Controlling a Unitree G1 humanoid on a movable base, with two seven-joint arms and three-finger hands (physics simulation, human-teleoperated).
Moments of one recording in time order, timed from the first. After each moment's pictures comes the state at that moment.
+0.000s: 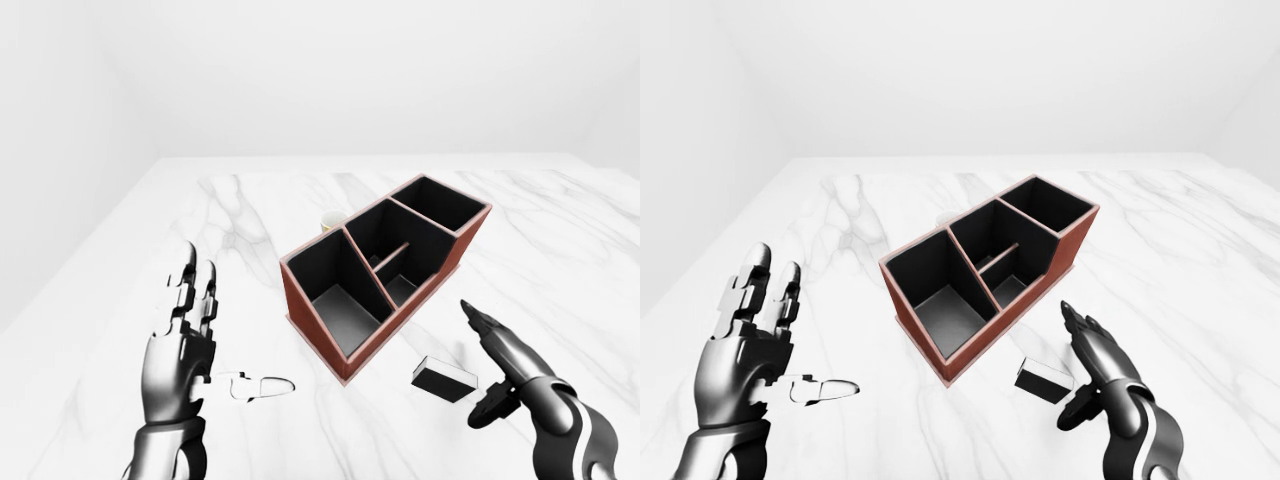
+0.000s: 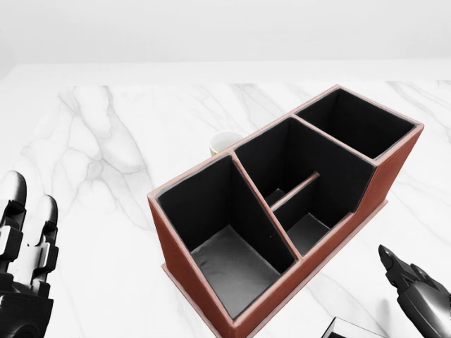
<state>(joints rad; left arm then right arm) 0.45 -0.02 0.01 -0.79 -0.08 0.06 -0.10 0.24 -0.11 -0.37 -0.37 -0.96 0.09 0.70</state>
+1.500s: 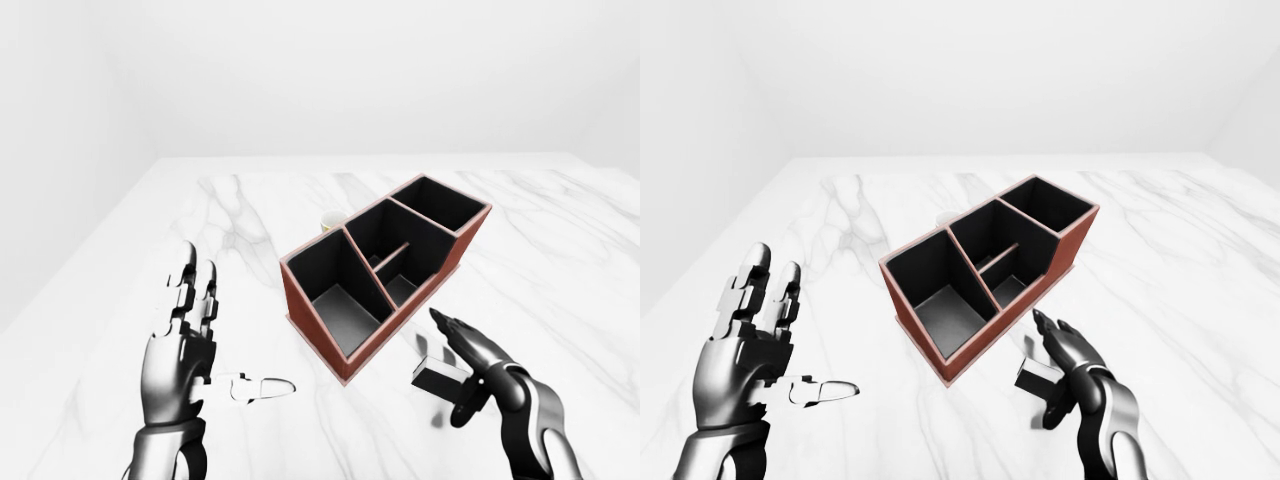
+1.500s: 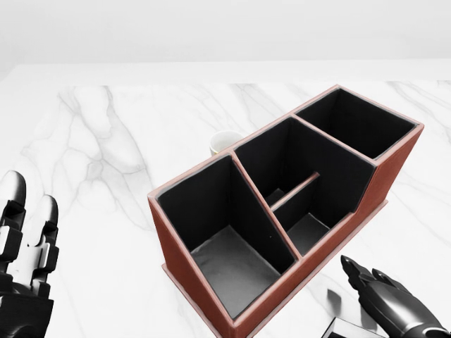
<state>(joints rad) 0.45 -0.02 0.00 -0.80 -0.09 0.07 -0.10 0.16 -0.16 -0.21 -0.19 -1.05 0.09 0.70</state>
